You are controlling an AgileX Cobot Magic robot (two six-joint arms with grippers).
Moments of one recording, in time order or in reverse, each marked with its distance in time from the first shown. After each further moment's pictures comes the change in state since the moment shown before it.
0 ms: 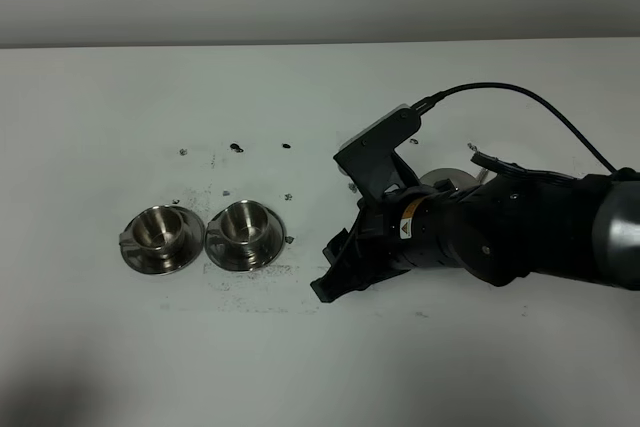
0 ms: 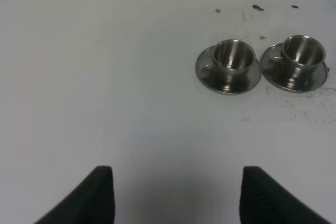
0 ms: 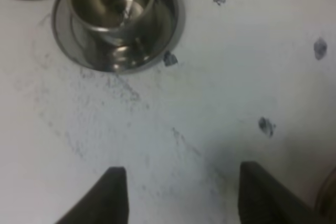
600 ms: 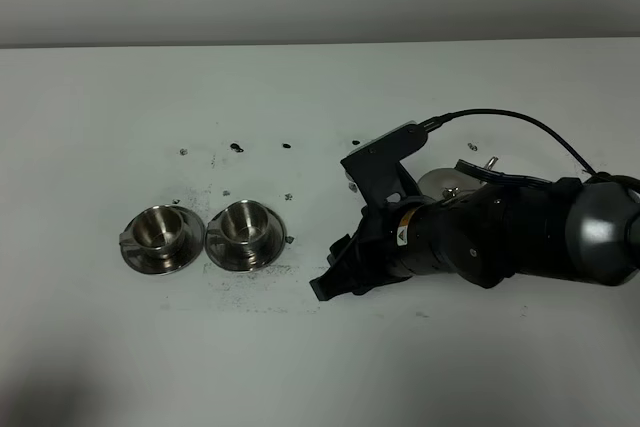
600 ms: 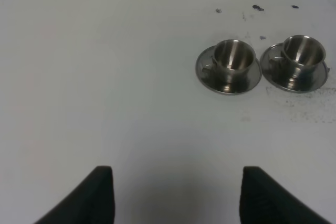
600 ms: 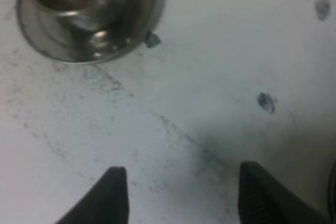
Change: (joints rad) left arm 0.000 0.000 0.000 0.000 0.000 0.000; right arm -0.013 0.060 0.000 0.005 -0.011 0.095
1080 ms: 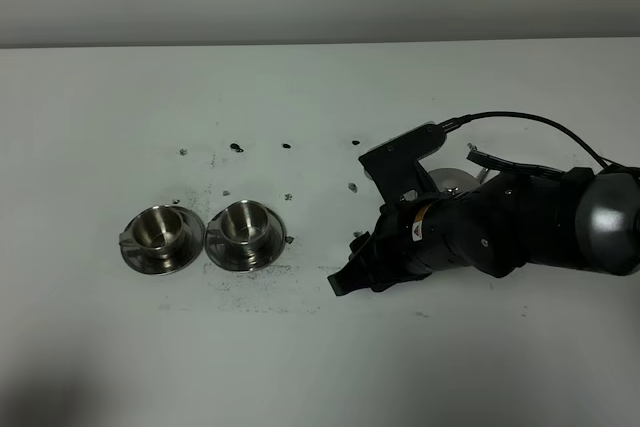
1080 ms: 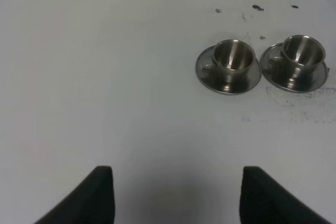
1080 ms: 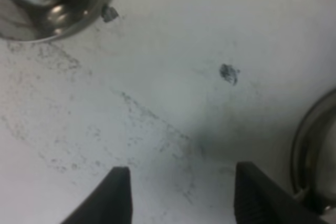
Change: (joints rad) left arm 0.000 0.000 0.000 0.000 0.000 0.000; right arm -0.043 0.000 0.000 -0.046 0.065 0.045
